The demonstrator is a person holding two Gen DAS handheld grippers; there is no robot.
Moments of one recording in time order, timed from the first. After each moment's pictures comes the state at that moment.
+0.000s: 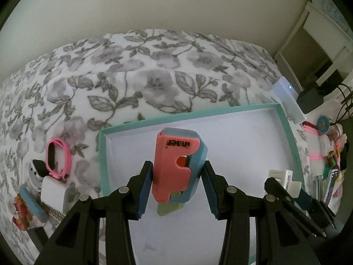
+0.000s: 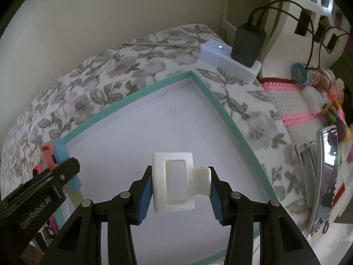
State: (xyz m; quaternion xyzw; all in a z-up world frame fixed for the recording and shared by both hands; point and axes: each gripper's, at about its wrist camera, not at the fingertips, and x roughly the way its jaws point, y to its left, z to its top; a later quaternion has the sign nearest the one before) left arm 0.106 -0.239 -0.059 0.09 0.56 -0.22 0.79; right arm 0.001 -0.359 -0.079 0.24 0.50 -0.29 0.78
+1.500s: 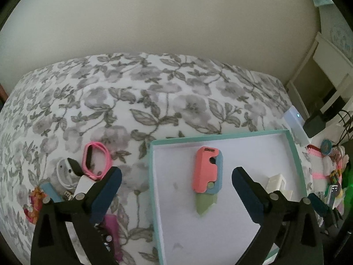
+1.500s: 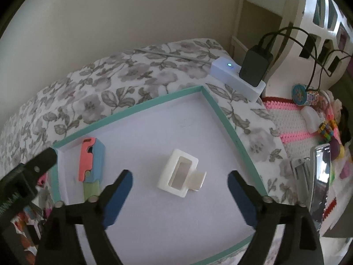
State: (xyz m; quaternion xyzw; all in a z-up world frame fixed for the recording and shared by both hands) left arm 0.104 -0.180 -0.030 0.05 0.50 -0.18 0.85; right arm 0.002 -0.340 -0.063 0.18 0.48 -0.28 0.81
